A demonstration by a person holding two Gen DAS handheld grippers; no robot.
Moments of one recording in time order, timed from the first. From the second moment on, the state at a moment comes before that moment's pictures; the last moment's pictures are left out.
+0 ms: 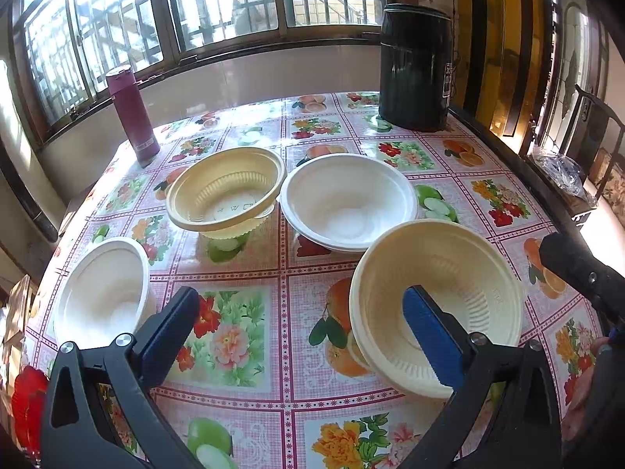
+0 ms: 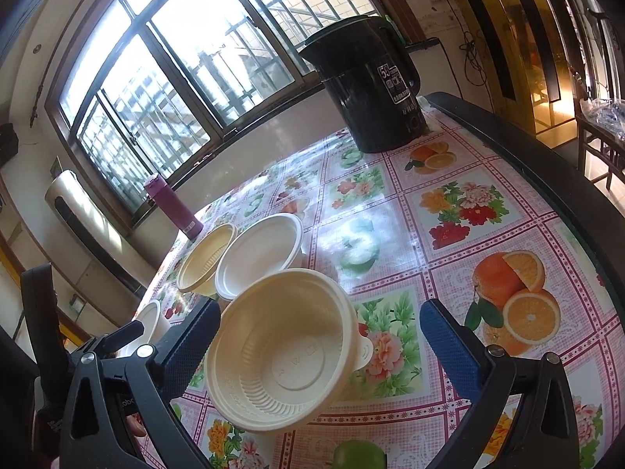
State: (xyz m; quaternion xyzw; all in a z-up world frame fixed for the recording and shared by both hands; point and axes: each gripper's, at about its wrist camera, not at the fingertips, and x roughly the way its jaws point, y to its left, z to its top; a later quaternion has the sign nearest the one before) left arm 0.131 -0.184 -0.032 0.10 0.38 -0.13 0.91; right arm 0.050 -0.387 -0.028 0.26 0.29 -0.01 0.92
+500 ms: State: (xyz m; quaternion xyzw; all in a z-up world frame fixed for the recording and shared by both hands) left arm 0.149 -0.188 -0.060 0.08 0.44 -0.16 0.88; right arm 0.062 -0.389 -0.045 0.28 0.33 0.00 0.90
